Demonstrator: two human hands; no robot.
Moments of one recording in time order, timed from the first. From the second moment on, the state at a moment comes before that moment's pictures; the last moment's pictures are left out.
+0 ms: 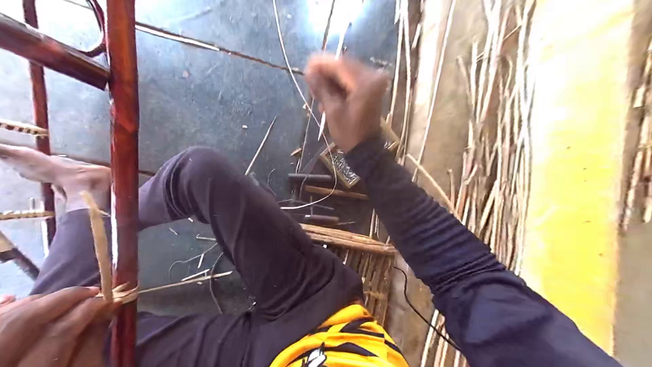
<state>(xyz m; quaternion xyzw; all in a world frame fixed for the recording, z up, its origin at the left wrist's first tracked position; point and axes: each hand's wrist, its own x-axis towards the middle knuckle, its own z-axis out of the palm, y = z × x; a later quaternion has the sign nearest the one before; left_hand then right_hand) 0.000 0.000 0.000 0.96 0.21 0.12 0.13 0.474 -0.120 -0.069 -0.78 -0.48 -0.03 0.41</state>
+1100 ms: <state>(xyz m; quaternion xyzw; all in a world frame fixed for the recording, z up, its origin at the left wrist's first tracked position) 0.015 -0.013 0.006 0.95 0.24 0.17 0.04 0.232 -0.094 -0.017 -0.41 -0.28 0.51 0.70</state>
